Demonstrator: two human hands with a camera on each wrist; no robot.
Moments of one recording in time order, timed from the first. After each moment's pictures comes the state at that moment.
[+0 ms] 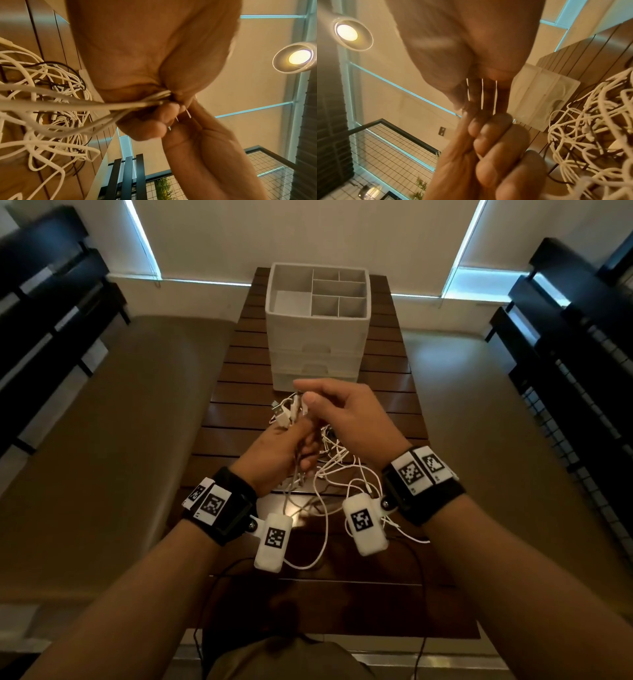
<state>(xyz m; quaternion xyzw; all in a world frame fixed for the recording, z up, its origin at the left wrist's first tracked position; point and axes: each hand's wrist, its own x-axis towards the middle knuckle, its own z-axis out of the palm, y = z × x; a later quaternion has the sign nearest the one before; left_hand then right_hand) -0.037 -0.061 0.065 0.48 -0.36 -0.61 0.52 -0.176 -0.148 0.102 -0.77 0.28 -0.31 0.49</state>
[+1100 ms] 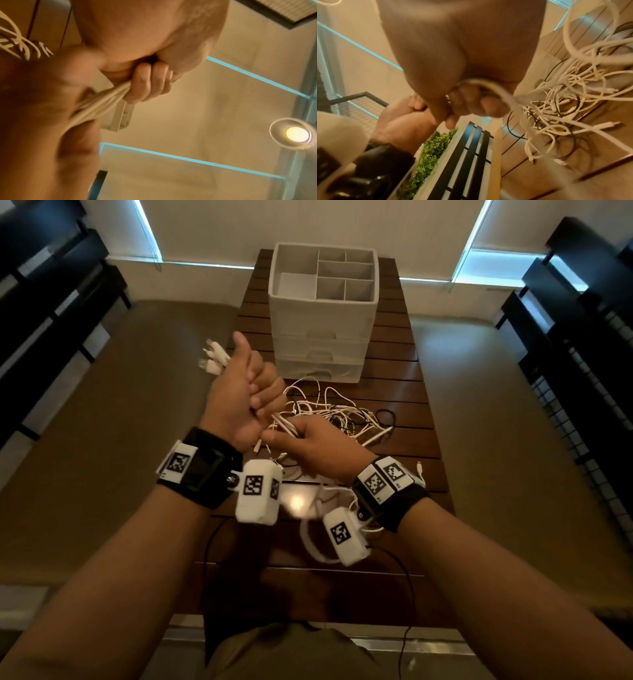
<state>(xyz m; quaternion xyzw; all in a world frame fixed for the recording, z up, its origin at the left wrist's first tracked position) 0.005 -0.075 0.101 0.35 -0.23 -0.57 0.71 -0.147 -0.123 0.060 -0.79 0.25 -0.12 0.55</state>
